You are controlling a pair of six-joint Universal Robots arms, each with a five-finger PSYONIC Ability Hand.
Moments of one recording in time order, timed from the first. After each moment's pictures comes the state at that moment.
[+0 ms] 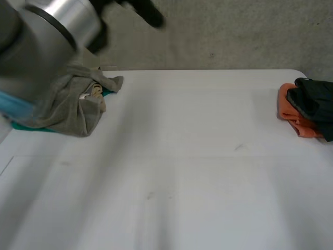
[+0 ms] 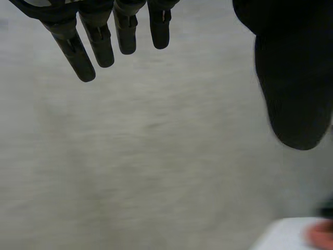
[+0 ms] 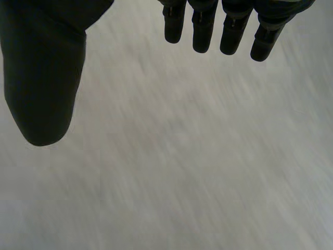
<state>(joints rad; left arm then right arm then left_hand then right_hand) 4.19 -1.90 -0.84 3.11 -1.34 3.17 1.35 -1.25 1.00 -0.23 1.35 2.78 0.19 0.20 0.21 0.20 0.04 0.22 0.21 0.21 0.21 0.04</state>
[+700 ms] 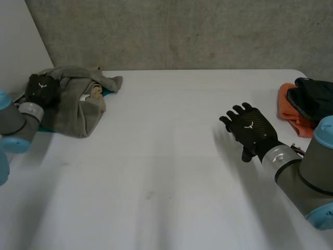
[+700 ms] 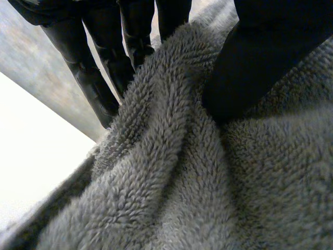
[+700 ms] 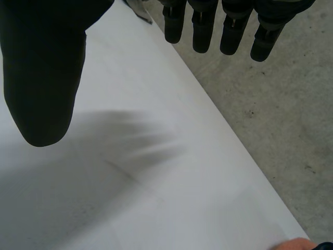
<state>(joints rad) 4.77 -2.81 -0.51 3.43 -1.26 3.70 1.85 -1.18 1.78 -0.39 1.28 2.49 1.07 1.17 1.16 1.18 0.96 0.22 0.21 0.21 0.21 0.04</state>
